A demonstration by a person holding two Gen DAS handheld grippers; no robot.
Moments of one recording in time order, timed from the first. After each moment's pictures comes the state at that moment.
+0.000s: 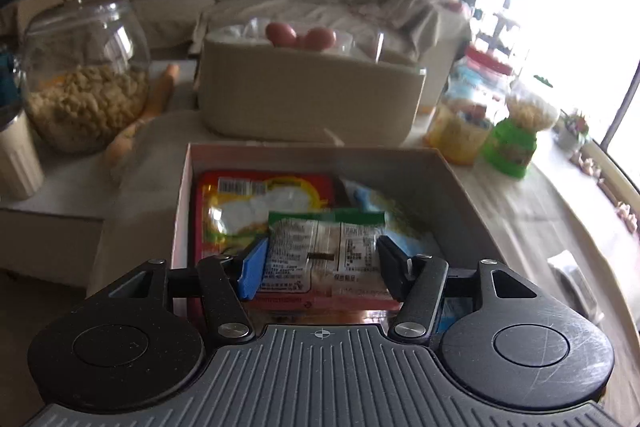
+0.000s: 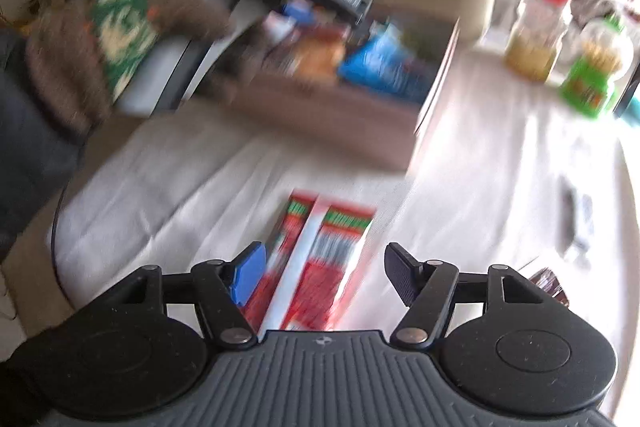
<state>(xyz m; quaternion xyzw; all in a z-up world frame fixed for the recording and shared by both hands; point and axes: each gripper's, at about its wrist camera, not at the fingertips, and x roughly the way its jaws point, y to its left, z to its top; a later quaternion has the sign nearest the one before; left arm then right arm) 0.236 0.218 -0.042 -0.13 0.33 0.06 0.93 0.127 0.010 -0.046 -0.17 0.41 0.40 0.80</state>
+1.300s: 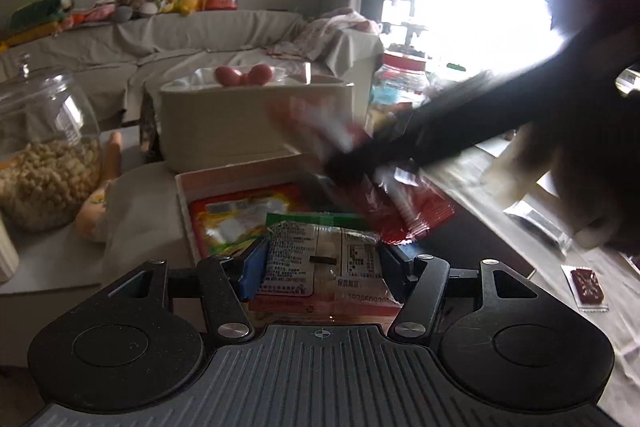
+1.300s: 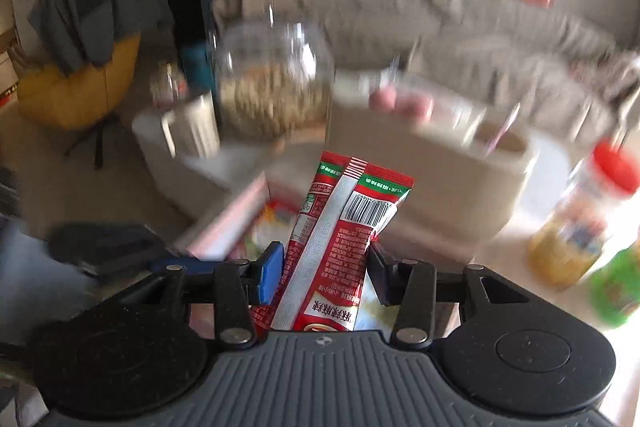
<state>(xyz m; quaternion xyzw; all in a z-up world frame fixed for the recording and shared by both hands) 0.179 0.236 -0.044 -0.03 0.27 -0.05 0.96 0.308 0.143 0.012 -0.14 0.35 0.44 0.82</state>
